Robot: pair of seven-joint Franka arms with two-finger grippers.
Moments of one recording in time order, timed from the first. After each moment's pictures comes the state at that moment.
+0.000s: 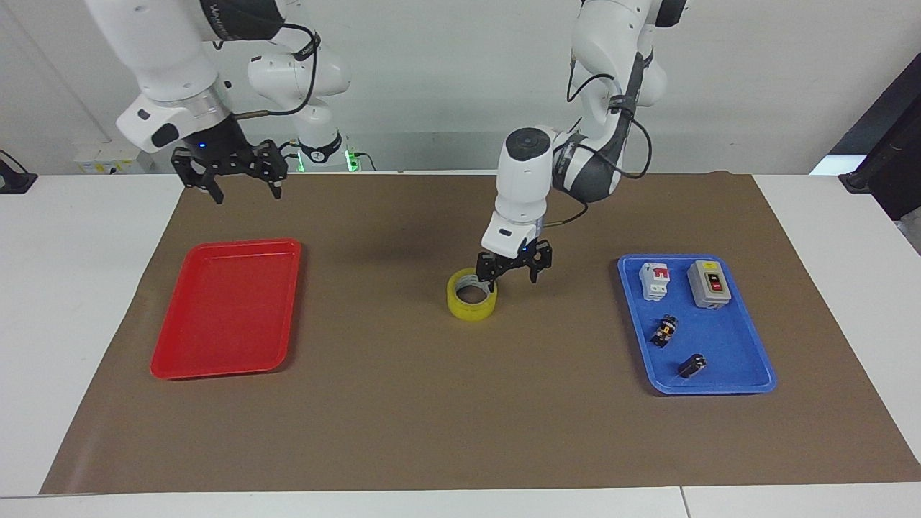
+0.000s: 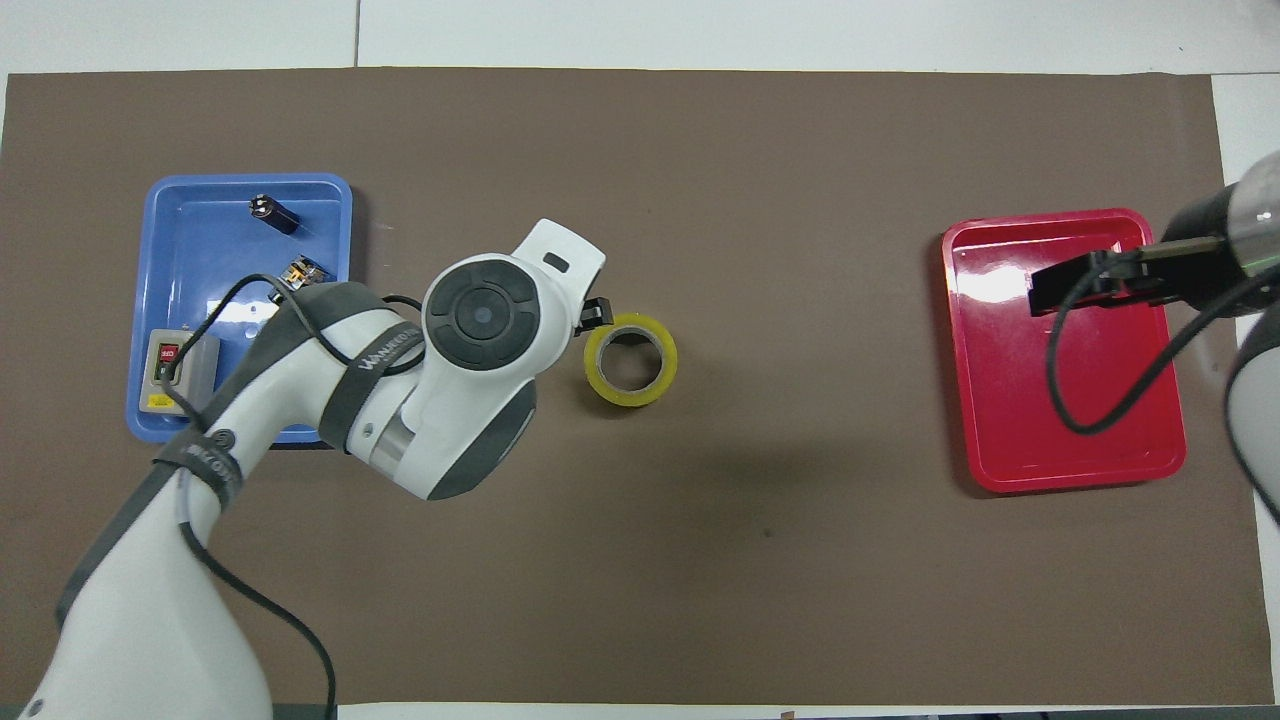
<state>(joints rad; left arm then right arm) -0.56 0.21 -0.04 -1.89 0.13 2.20 -0.81 0.13 -0.02 0.00 -1.60 0.03 1.60 0.08</state>
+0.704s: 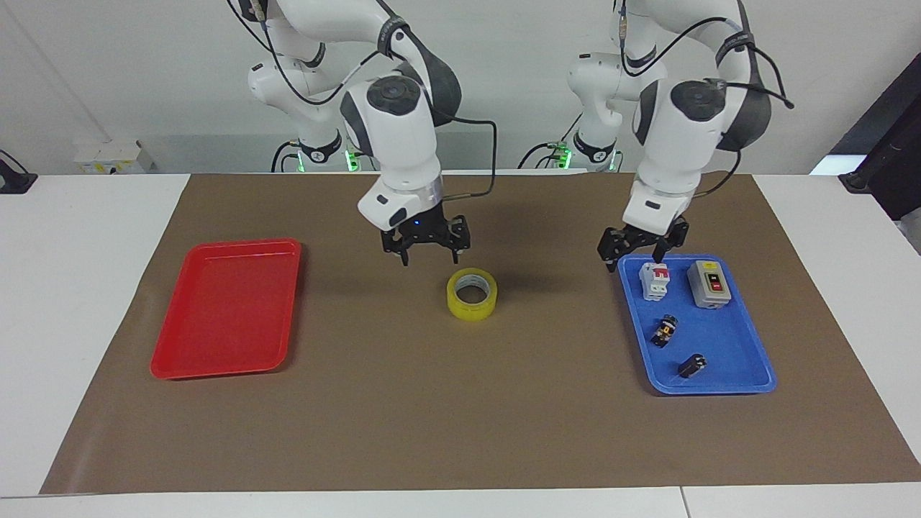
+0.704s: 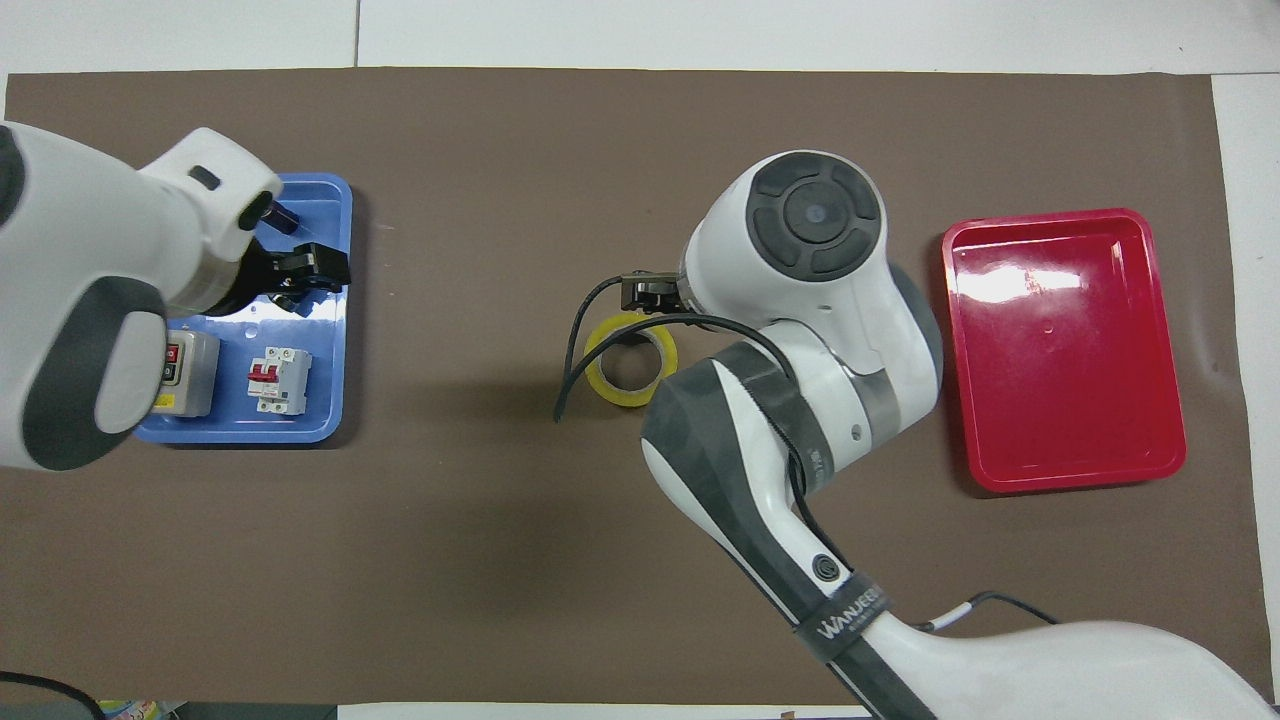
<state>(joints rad) -0.18 0.00 -0.02 -1.87 0.03 1.96 -0.29 0.53 0.31 0.00 -1.63 0.05 2.05 0.56</state>
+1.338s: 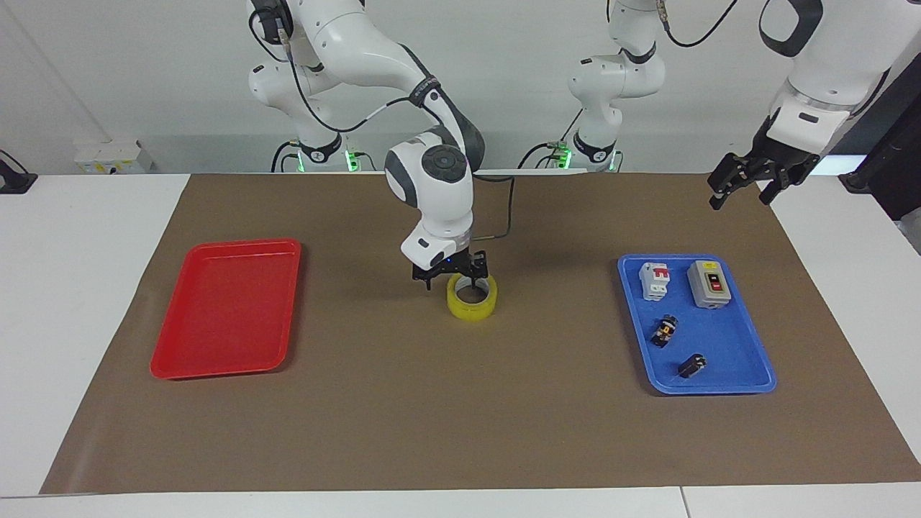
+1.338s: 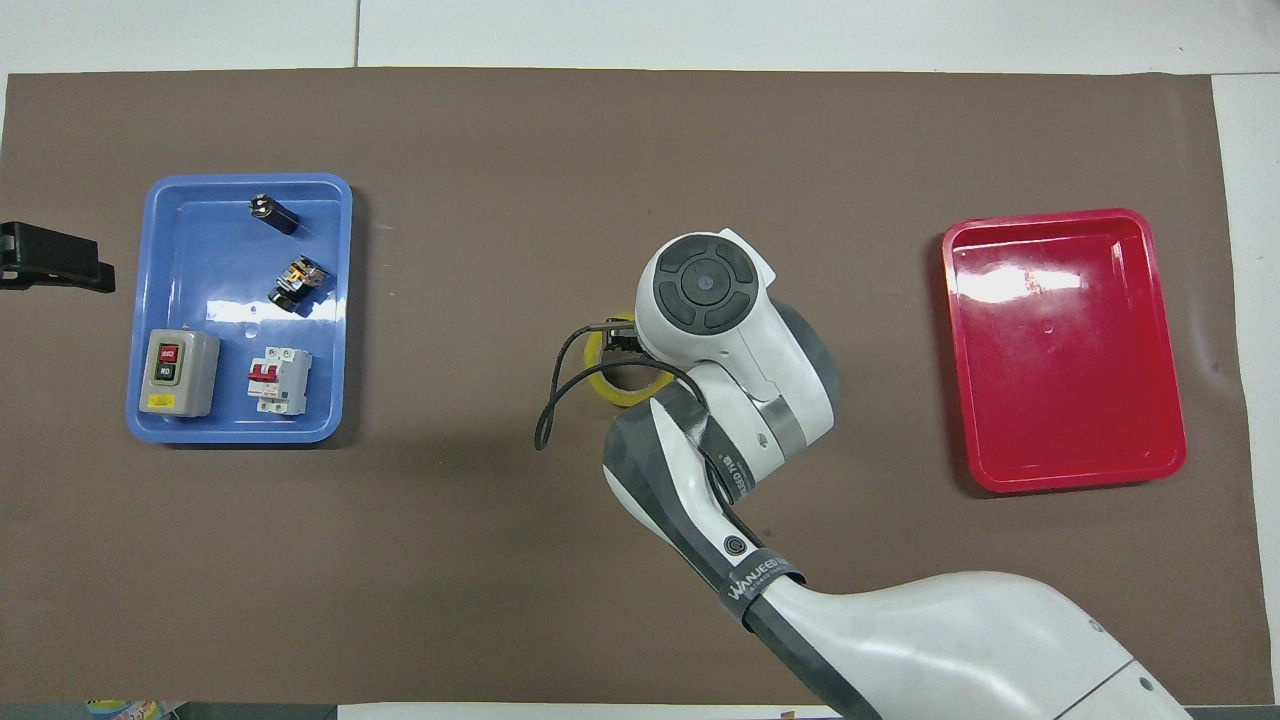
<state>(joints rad) 0.02 -0.02 -0.02 -1.59 -0.03 1.62 -0.05 0.58 0.41 0.00 -1.74 0.00 2.20 0.60</state>
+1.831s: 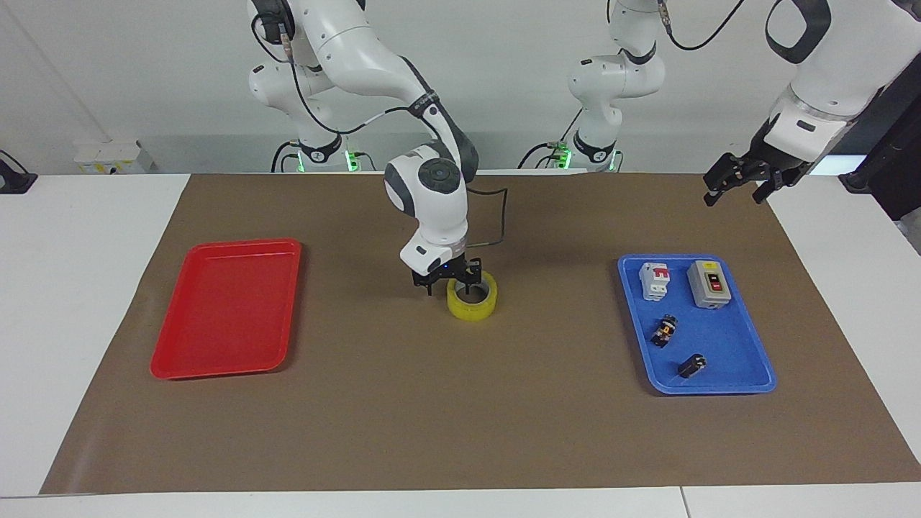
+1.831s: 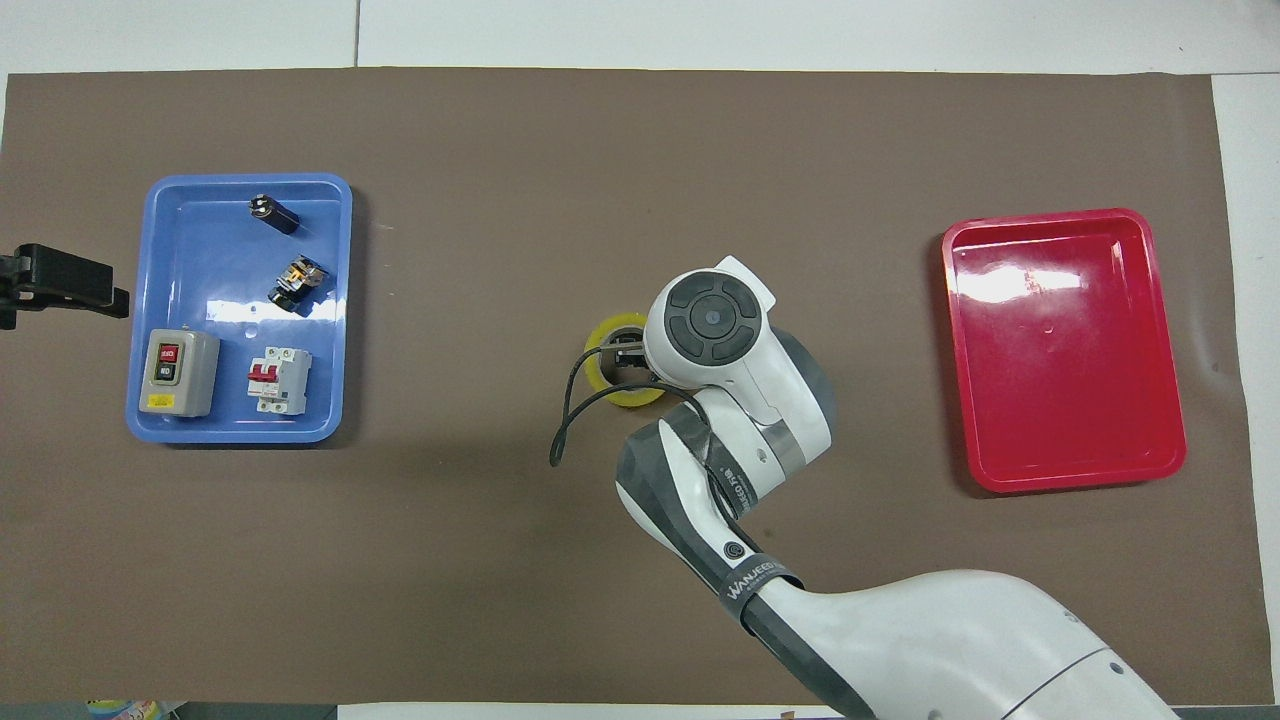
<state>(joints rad) 0.02 -0.02 -0.03 -1.61 -0.04 1.56 -0.01 0.58 0.40 0.00 -1.83 0.00 2.29 0.60</state>
